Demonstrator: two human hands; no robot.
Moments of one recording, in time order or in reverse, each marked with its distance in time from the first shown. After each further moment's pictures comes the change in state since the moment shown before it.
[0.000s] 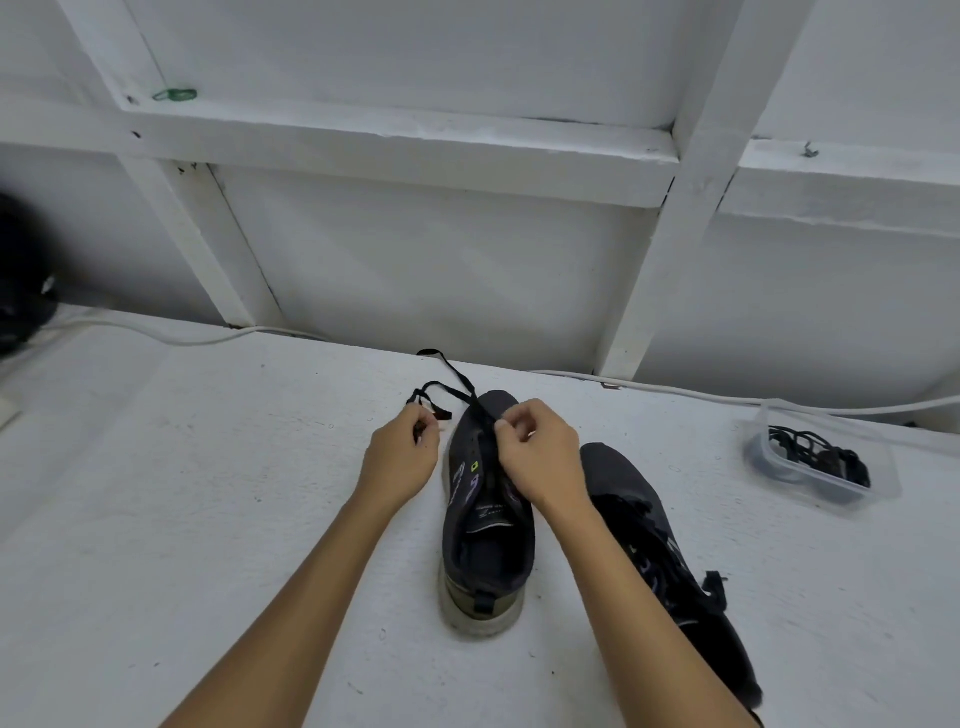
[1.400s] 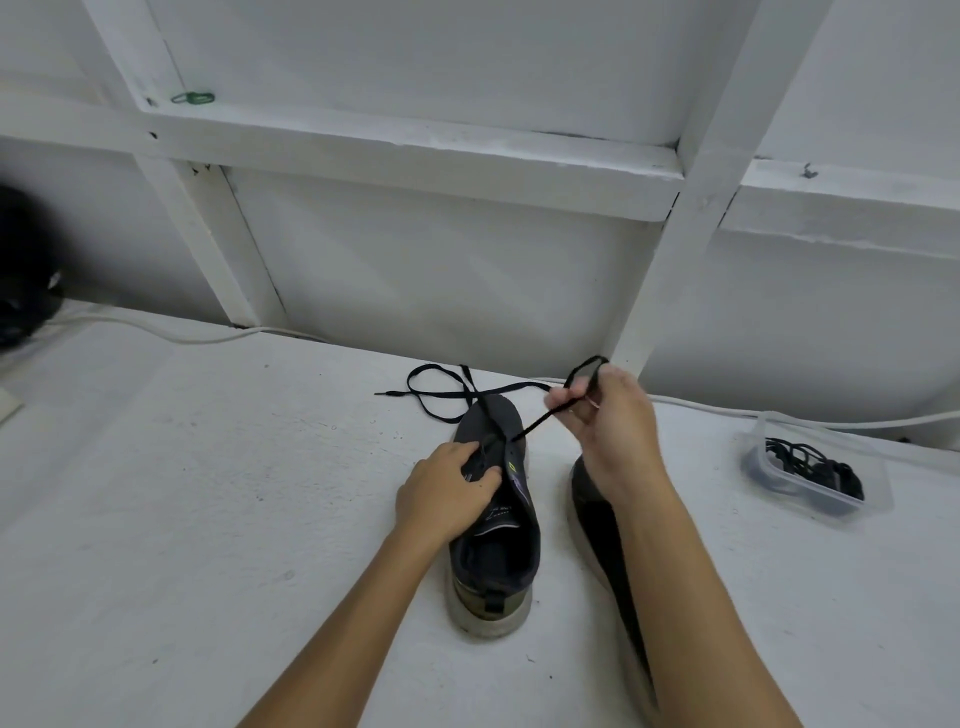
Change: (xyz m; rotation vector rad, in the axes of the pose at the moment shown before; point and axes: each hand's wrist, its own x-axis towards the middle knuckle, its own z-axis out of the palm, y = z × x) left_hand -0.032 0.020 0.033 0.188 -0.129 -0.021; right_hand 0.012 -0.037 -0.059 0.985 0.088 0.213
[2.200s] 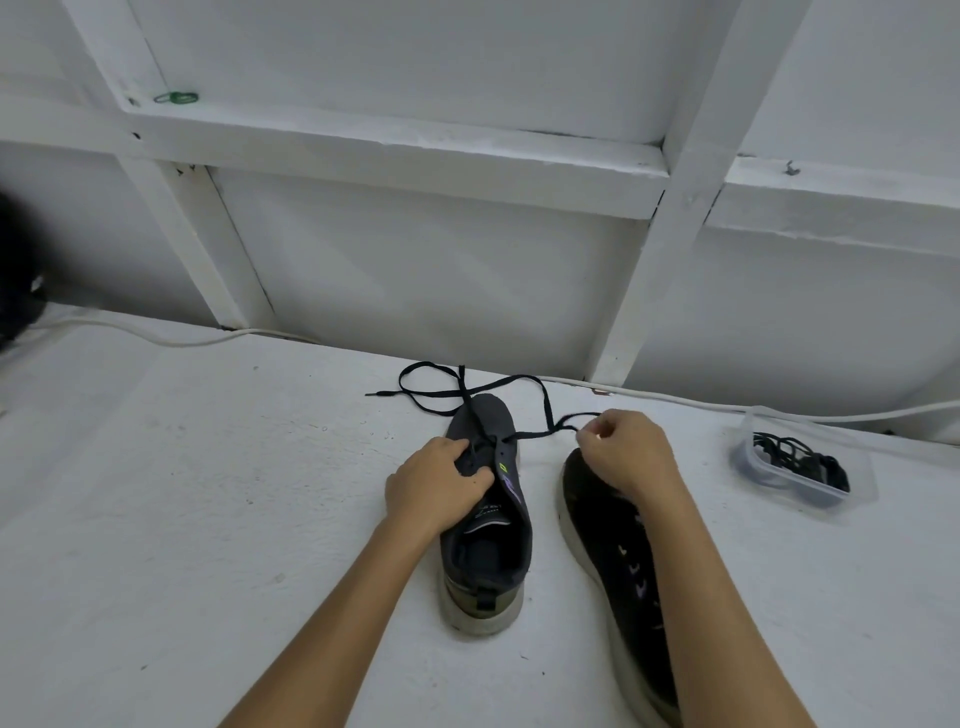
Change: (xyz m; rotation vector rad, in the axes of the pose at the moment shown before) left_hand 0.005 0.007 -0.007 0.122 -0.031 -0.015; right_hand 0.006 -0.005 -0.053 -1.348 0.060 0.011
